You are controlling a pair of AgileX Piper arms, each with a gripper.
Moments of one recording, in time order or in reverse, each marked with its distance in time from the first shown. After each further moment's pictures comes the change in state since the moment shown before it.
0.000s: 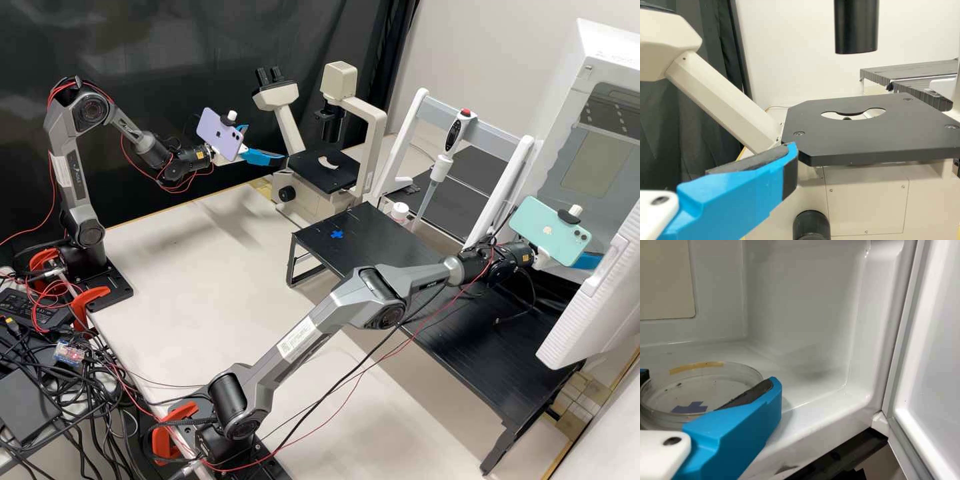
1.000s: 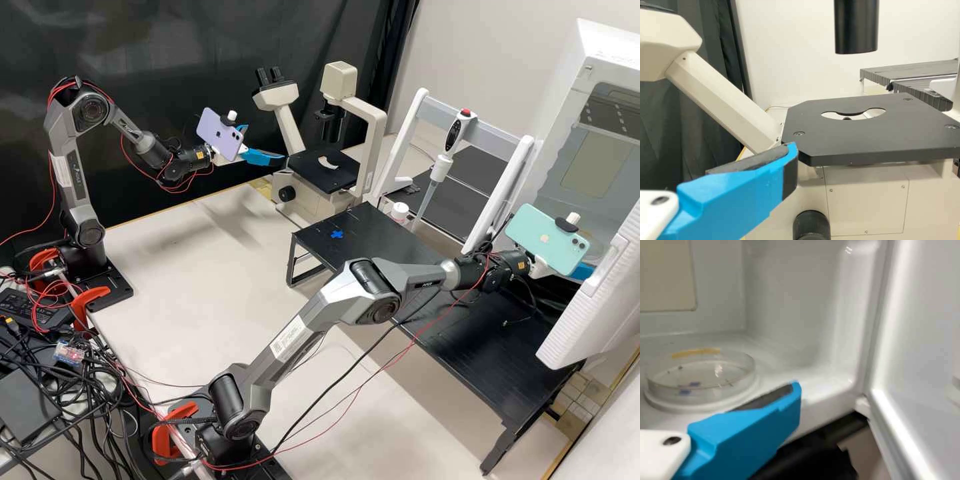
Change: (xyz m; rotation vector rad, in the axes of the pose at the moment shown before) left arm 0.000 0.000 0.000 0.000 0.000 0.000; right arm -0.034 0.017 0.017 -0.010 -0.007 0.031
